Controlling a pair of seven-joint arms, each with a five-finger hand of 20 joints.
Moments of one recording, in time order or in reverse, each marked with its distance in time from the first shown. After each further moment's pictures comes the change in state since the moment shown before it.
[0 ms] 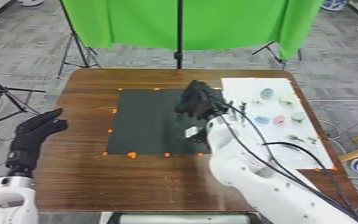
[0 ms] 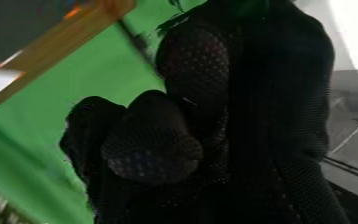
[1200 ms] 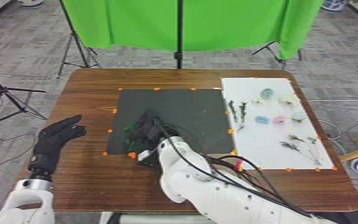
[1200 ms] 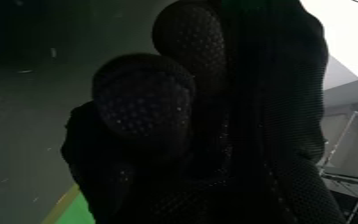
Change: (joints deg) left arm -1.6 -1.6 5.1 0.8 0.7 -1.3 -0.6; right arm 4.3 -13.7 -14.3 16.9 12.9 11.1 -3.5
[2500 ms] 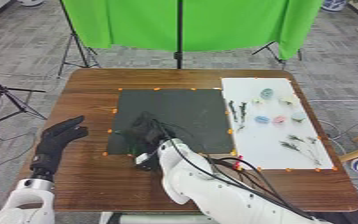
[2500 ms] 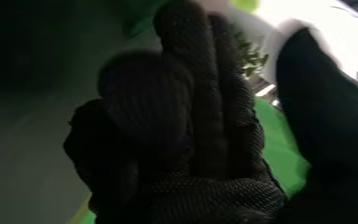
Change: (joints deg) left arm -0.2 -0.2 -0.2 0.0 0.8 -1.6 -1.1; right arm -1.0 0.7 0.7 0.0 9.2 -1.4 -8.6
